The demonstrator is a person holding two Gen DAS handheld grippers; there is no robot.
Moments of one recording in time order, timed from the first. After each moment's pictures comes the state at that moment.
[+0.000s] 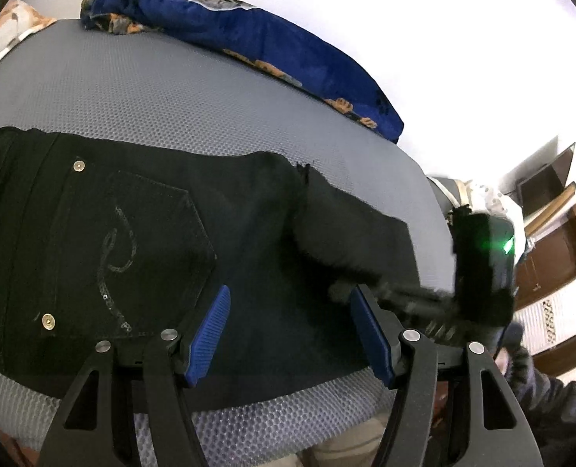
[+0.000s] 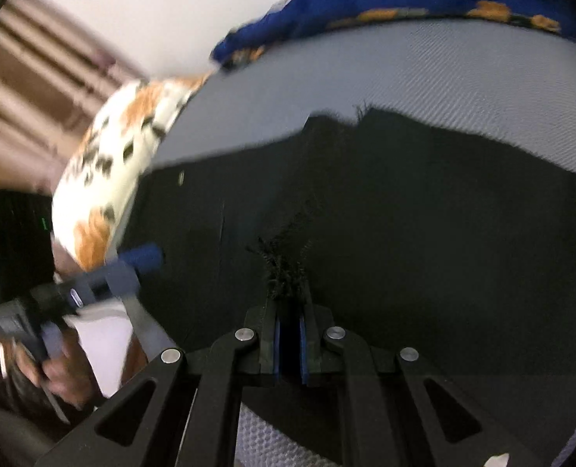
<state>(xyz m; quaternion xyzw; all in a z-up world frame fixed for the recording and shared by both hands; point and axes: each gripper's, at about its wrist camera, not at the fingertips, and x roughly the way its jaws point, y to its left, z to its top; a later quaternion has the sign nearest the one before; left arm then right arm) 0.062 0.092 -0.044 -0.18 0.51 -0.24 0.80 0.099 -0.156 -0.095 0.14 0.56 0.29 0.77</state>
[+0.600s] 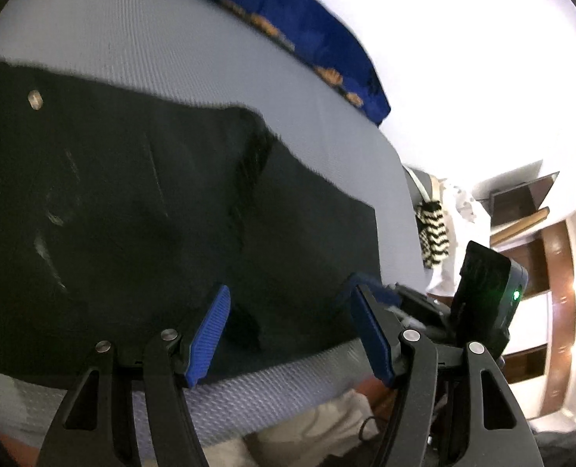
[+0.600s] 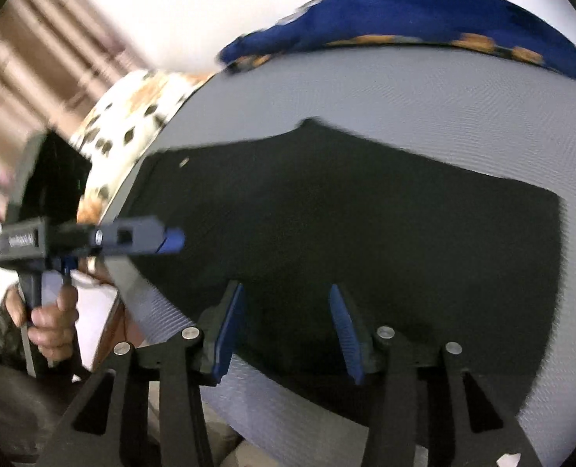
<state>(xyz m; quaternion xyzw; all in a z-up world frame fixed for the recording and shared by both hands) 0.071 0.074 -0.071 -0.26 0.57 -0.28 0.72 0.060 -0.194 -0.058 0.11 0.53 0.25 0.80</state>
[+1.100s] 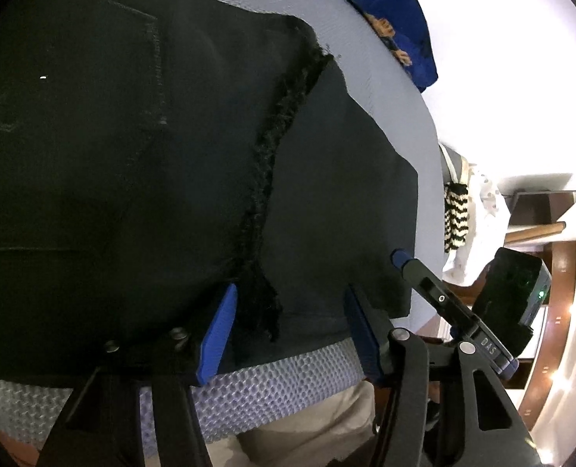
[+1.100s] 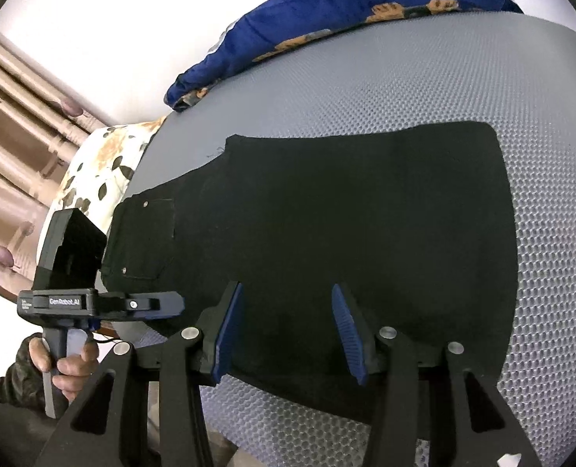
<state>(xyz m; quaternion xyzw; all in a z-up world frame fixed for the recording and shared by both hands) 0.071 0.043 -0.121 -0.26 0.65 -0.24 0.67 0.055 -0.242 -0.080 0.20 0.54 0.19 0.80</state>
